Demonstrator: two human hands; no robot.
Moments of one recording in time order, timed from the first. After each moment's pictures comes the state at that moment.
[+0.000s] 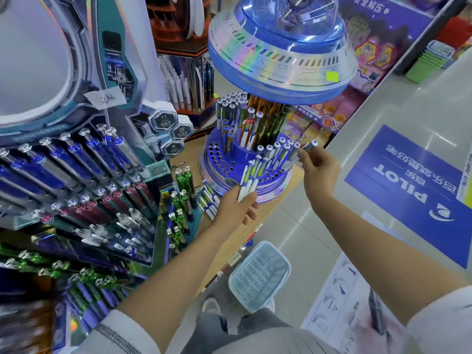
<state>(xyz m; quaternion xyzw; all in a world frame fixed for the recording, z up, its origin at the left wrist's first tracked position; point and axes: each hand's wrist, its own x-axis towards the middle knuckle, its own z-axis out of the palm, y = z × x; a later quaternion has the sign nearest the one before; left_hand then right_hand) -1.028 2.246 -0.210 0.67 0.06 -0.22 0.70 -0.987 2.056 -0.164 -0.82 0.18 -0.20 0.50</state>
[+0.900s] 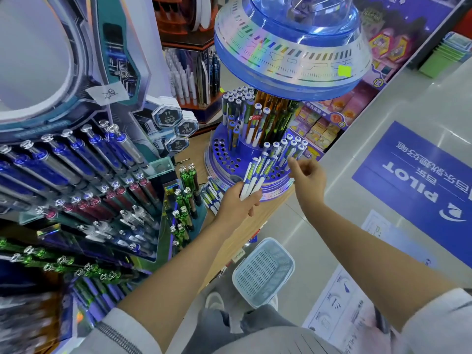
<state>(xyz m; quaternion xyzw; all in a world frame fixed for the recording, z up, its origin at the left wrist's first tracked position) -1.028 2.251 -0.206 0.69 0.05 -0.20 0.69 -0.997 2.079 -0.191 -0.79 0.21 -0.10 0.57</state>
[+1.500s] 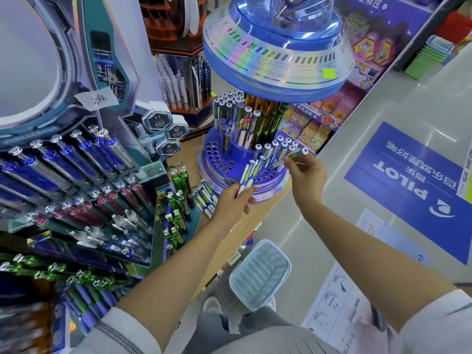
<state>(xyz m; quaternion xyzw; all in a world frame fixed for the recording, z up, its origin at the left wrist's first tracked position) -1.025 2.245 -0.201 0.66 0.08 -0.21 0.71 -0.998 2.075 -0.176 -0.81 0.19 -0.18 0.53</state>
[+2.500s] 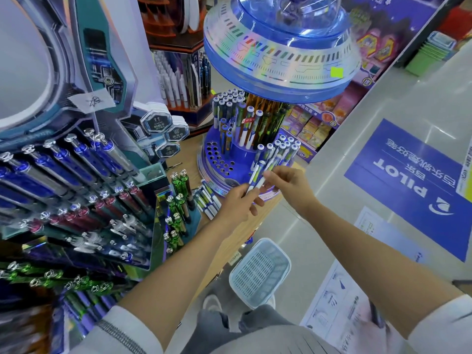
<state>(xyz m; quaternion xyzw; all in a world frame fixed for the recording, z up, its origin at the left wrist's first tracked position) -1.018 2.239 -0.202 0.67 0.06 -0.27 0.69 -1.001 2.080 -0.182 -0.81 0.05 0.07 0.58</state>
